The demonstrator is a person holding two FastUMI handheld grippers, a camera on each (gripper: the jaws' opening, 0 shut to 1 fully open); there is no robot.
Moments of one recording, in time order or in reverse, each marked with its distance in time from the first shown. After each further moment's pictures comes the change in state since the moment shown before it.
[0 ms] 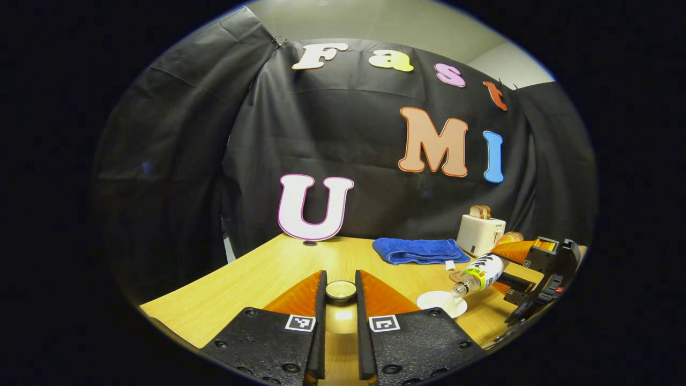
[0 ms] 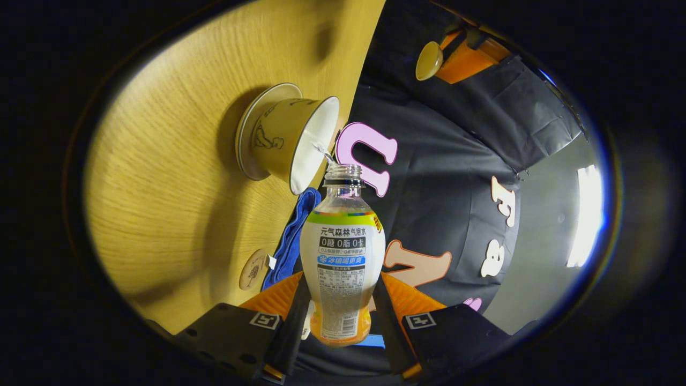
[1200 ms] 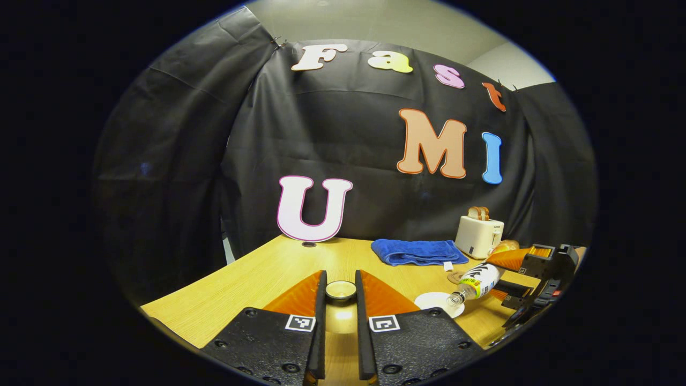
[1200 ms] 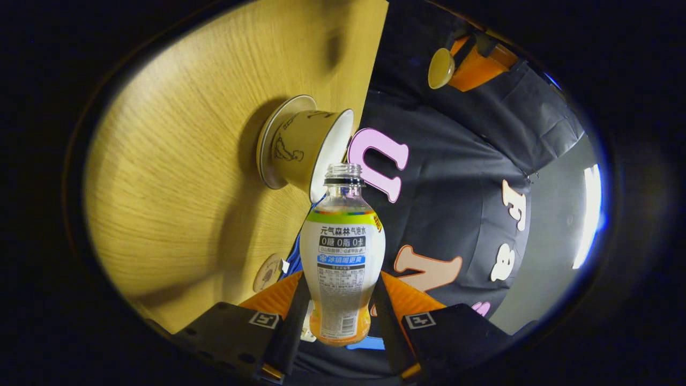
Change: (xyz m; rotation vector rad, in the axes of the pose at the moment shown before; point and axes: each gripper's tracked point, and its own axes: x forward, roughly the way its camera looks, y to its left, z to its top) left arm -0.003 -0.002 0.003 -0.002 -0.005 -0.007; right arm -0.003 0.012 0.006 0.092 -0.012 0.090
